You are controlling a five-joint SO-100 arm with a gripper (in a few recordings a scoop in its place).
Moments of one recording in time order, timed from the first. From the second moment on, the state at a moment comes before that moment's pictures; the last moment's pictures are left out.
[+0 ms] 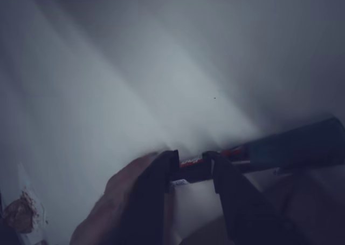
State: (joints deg) arm -13.8 42.3 40.9 47.2 -17.8
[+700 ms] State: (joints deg) arm -13.1 48.4 41.9 64.9 -11.7
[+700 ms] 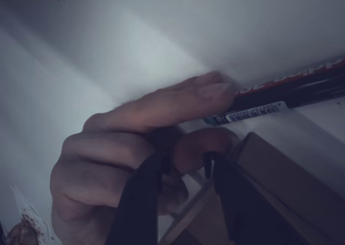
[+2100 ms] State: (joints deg) arm -6.4 84.3 79.5 73.1 -16.0
